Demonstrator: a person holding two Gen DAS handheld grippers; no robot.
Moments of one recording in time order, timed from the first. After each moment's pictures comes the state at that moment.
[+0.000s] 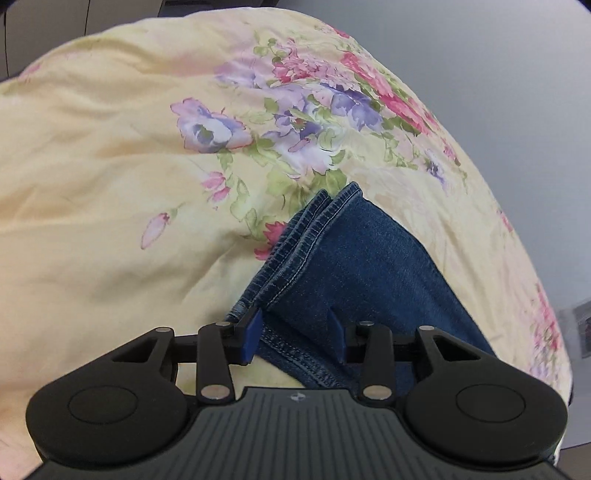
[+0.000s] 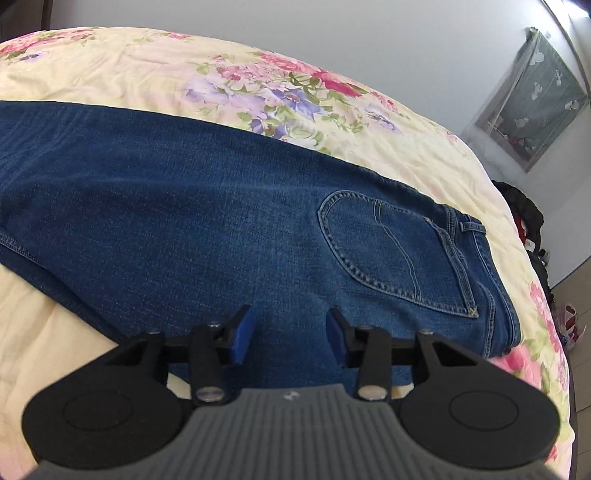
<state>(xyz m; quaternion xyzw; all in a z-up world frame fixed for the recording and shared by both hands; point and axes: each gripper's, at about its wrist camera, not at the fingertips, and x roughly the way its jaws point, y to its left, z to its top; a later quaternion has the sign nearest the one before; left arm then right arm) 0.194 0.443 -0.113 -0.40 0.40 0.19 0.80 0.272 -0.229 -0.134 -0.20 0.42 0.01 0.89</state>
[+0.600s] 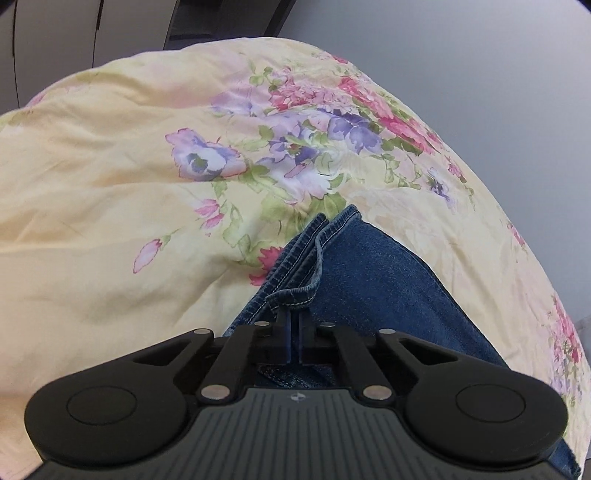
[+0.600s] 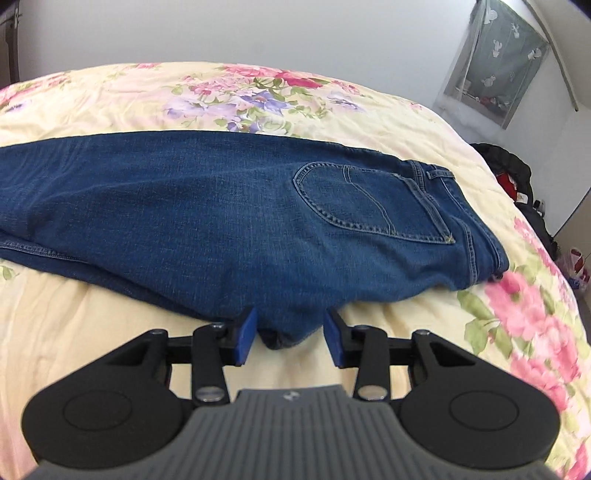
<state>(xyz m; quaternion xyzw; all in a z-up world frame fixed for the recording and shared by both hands) 0.206 0.423 -0.104 -0.34 0.37 0.24 0.83 0.207 -0.252 -0.122 -0.10 0.40 -0.02 0.91</state>
